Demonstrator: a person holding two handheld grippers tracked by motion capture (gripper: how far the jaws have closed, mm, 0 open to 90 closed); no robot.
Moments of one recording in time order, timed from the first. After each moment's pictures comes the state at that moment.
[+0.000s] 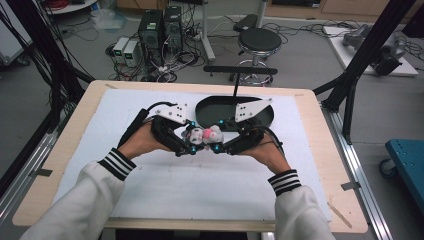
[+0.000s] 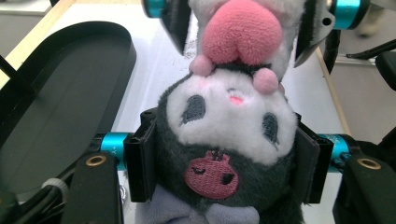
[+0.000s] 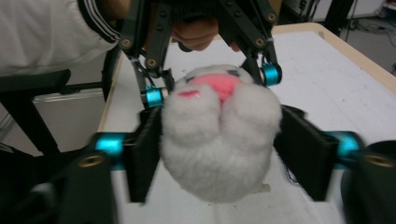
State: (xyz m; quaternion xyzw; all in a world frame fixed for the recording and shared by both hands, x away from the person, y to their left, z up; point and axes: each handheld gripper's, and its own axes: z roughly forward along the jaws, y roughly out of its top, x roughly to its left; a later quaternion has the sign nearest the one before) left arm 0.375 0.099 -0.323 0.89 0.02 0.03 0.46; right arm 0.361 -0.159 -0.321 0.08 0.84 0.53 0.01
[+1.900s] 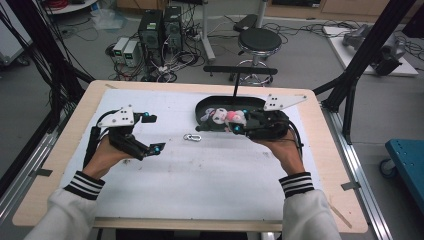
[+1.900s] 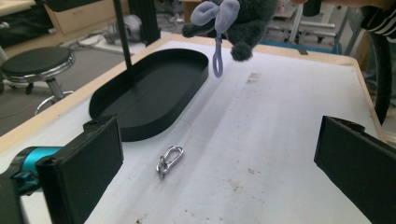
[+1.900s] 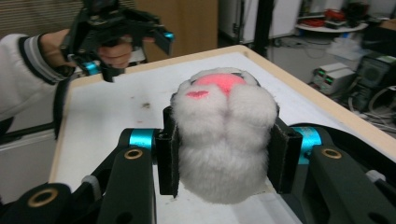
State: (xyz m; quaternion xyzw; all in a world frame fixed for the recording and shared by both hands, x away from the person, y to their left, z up) left arm 0.348 0.206 -0.348 0.79 0.16 0.13 0.58; right arm 0.359 -0.214 -0.303 0.18 0.80 0.57 0.09
